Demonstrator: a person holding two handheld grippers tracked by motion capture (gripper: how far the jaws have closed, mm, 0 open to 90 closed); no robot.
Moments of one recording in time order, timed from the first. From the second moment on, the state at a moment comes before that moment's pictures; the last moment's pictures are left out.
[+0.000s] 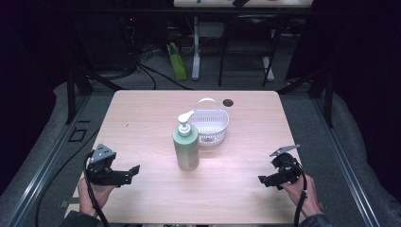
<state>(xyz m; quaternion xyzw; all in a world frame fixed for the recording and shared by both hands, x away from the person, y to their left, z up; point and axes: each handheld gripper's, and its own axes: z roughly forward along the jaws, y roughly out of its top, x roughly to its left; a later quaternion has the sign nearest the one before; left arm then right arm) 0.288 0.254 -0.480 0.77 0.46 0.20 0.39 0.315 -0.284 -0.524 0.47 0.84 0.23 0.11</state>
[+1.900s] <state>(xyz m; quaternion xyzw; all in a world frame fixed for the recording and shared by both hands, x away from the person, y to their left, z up) 0.357 0.116 -0.424 0.78 0.32 0.18 0.51 0.316 -0.284 -0.528 0.47 0.85 0.23 0.11</state>
